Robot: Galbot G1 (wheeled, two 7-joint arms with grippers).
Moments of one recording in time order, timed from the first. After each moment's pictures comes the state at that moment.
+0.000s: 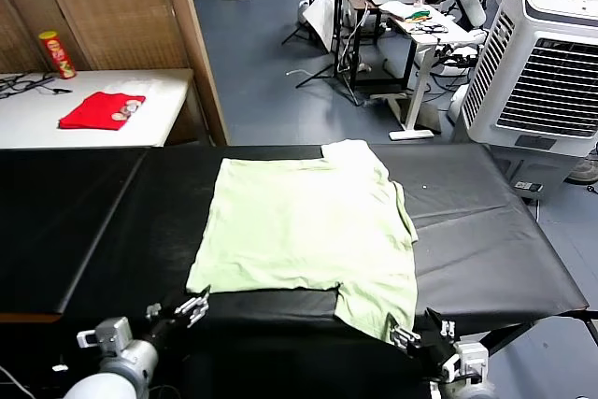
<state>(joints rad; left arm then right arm) 1.65 -1.21 -0.63 -2.17 -0.67 0.53 -0.17 -1.74 1.32 0.56 2.25 0.25 -0.60 0.05</state>
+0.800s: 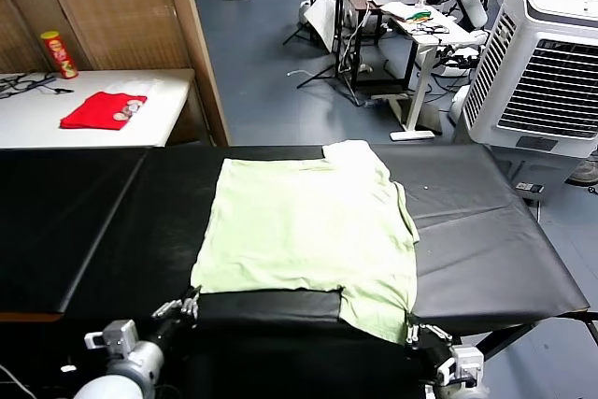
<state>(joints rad) 1.69 -1.23 -0.62 -2.19 -0.63 0.47 -0.14 -1.80 1.34 0.59 2.31 0.23 -0.60 0.07</state>
